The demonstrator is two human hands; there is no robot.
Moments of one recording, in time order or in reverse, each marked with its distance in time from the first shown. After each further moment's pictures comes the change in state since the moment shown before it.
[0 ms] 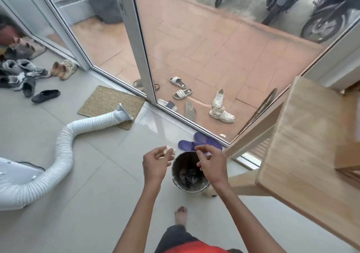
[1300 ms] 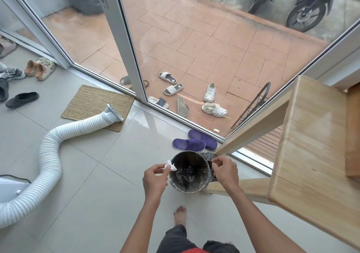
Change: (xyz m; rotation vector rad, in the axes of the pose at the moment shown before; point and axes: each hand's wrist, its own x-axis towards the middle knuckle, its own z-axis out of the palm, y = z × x) left_hand 0.045 -0.047 -0.004 0.228 -0.013 -0.074; right_hand 0.045 0.075 0.003 -0.376 0.034 0.371
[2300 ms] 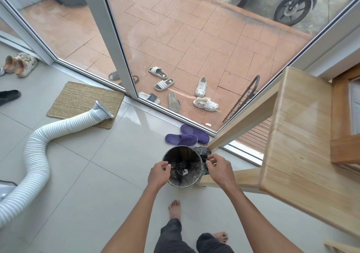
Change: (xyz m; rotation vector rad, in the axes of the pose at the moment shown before) left_hand 0.046 -0.041 0.040 0.449 -0.353 -0.014; right_hand -0.013 0.016 -0.007 -0.110 -0.046 -0.047
